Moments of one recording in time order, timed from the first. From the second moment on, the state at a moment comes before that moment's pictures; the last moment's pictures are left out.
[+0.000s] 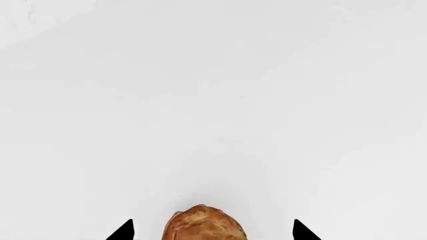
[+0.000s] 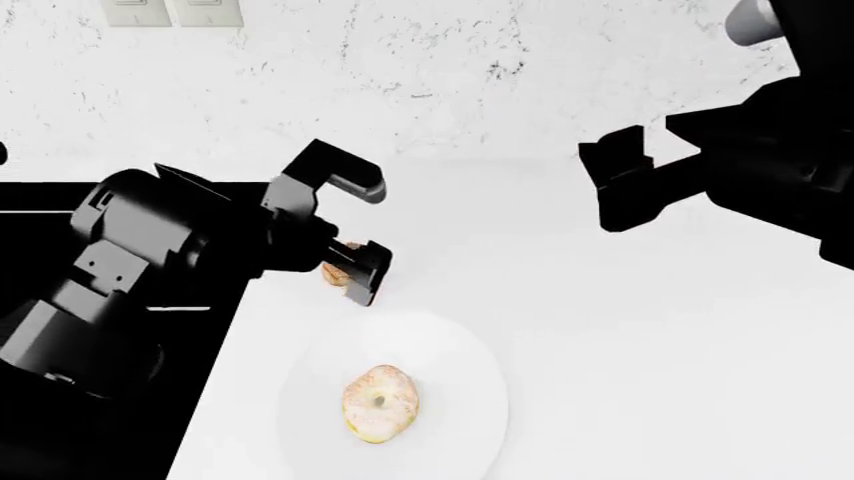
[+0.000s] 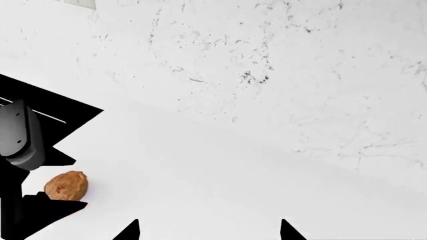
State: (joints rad) left arm -1.32 -0.33 0.78 -0.48 -0.70 -1.17 0.30; right arm 1.51 0.90 -0.65 -0.17 1.87 1.18 0.68
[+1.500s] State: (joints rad) left arm -1.43 -0.49 0.58 -0.19 -0.83 -1.35 0.14; right arm 1.45 0.92 -0.60 -0.23 1.80 1.04 0.64
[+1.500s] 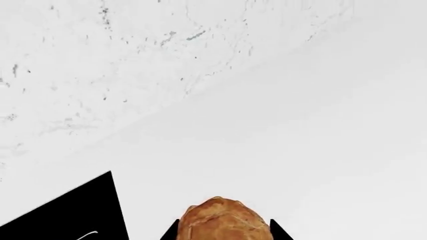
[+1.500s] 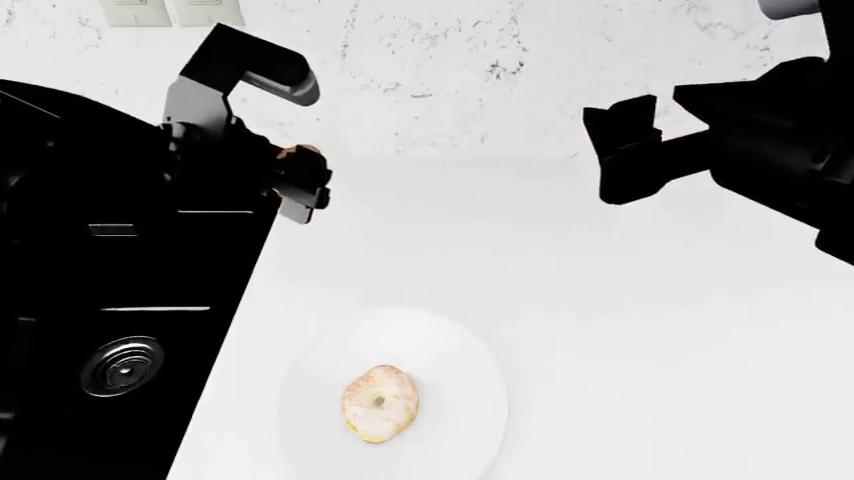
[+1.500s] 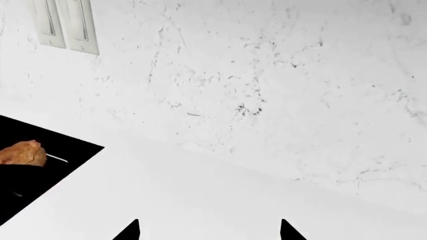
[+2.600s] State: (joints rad) left arm -1.39 -0.53 0.56 -0.16 -0.87 -1.33 0.10; right arm 1.49 0.92 -0.64 -0.26 1.70 1.08 0.57
